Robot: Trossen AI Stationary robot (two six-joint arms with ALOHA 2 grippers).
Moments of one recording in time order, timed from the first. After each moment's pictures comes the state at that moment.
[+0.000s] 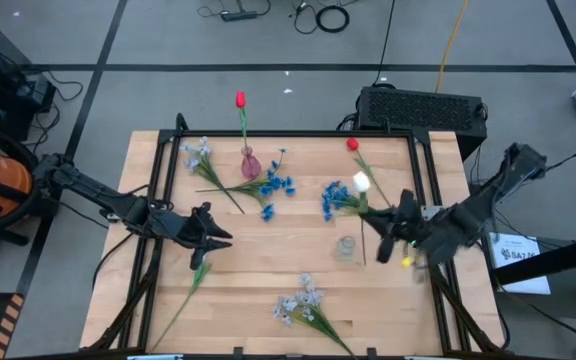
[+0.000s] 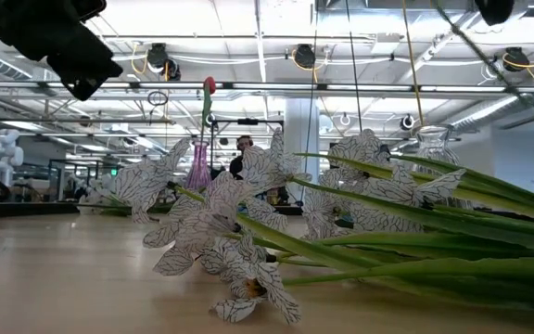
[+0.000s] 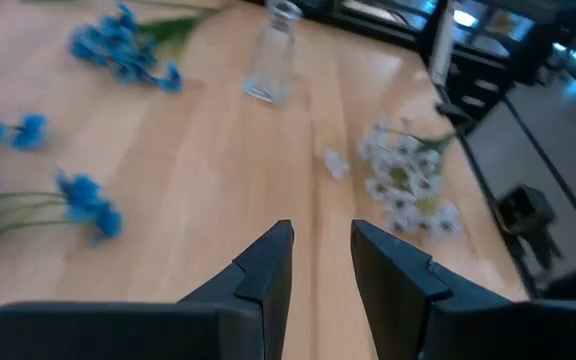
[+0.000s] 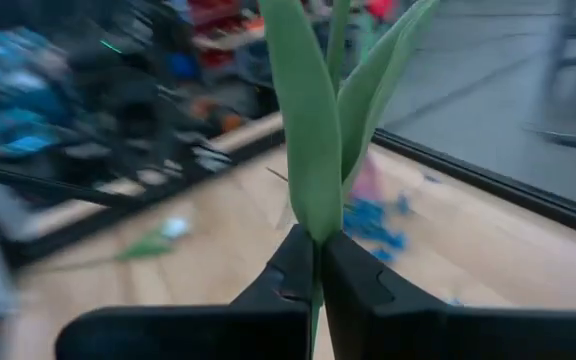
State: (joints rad) left arm -0.41 0.76 0.43 -0.12 -0.25 -0.44; right arm 0.68 0.94 0.80 -0.29 1.07 0.68
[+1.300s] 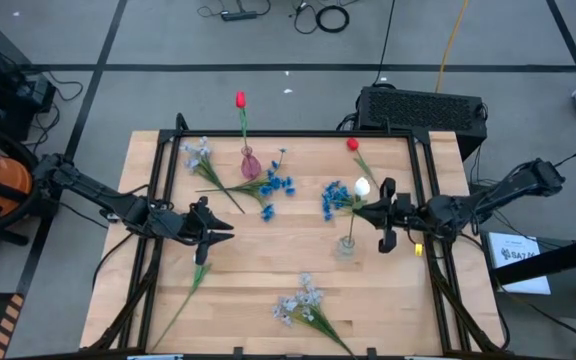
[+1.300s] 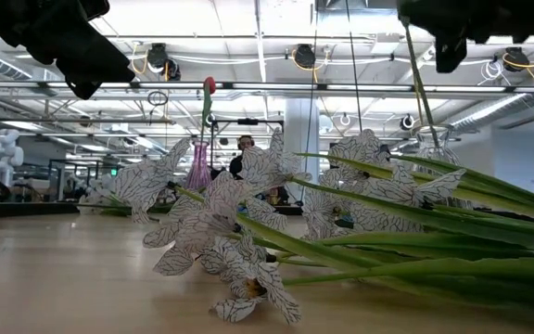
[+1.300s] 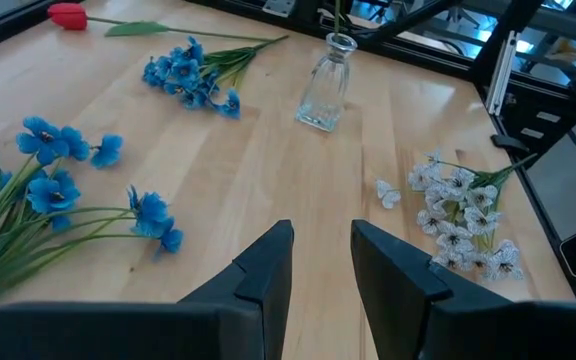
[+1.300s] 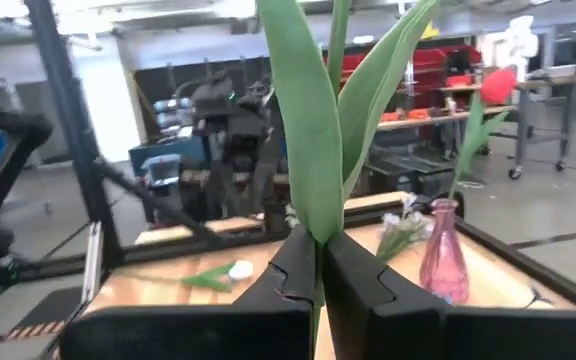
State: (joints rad) left arm -0.41 0.76 0.43 -0.11 -0.38 -0.44; right arm 0.33 0.71 0.29 0.54 0.46 0.10
